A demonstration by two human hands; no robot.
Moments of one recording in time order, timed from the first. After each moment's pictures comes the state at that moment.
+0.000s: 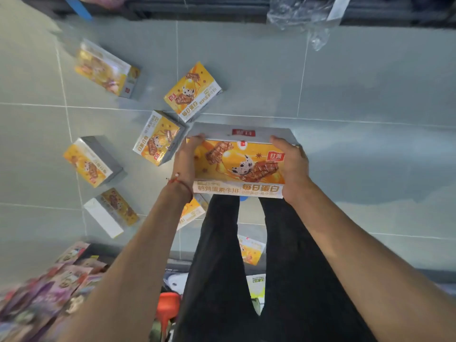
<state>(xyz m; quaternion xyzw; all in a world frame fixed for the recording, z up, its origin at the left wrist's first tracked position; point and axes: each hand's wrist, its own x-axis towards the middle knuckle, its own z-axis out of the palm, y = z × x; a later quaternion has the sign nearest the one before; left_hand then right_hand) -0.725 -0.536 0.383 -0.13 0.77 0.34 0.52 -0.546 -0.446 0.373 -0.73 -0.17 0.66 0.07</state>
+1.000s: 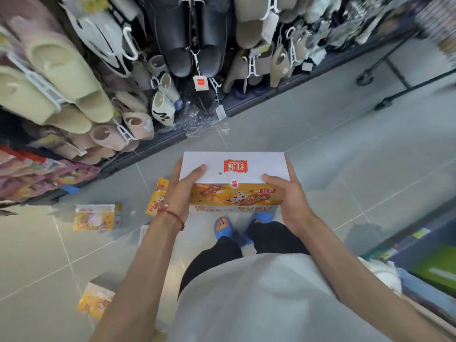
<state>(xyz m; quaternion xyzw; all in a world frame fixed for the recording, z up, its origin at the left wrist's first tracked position) -0.673 -0.446 0.600 0.20 0.64 0.37 0.64 -0.435 -0.468 0.620 -0.61 -0.23 0.66 0.37</state>
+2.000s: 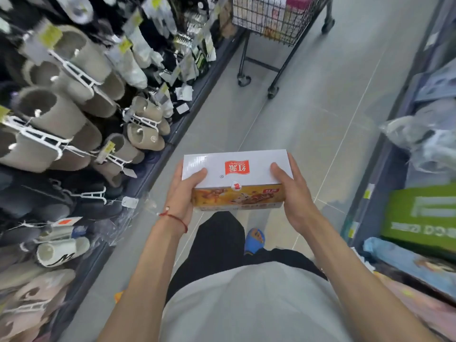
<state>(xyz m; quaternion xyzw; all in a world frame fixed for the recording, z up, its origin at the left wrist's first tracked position) -0.194 -0.242 0.614 0.42 0.53 0.19 0.72 -0.006 -0.386 0.616 -0.67 -0.06 0.49 0.56</state>
